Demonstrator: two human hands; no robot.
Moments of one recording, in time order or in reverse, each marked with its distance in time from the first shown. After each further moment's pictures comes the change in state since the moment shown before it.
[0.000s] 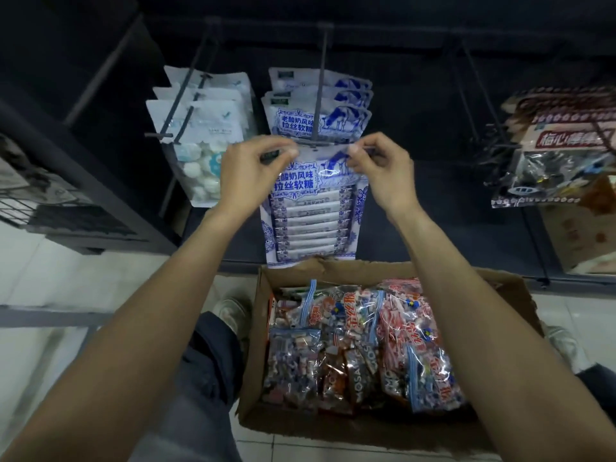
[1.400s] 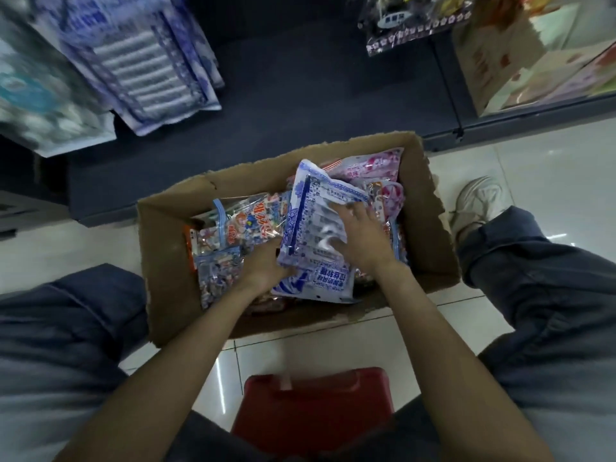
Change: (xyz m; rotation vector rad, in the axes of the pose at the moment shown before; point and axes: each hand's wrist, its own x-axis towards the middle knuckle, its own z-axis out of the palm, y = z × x) left_hand -0.241 0.063 0.188 0.179 -1.019 -0.631; right_hand -0.236 0.180 -0.139 -0.716 -0.387 0.389
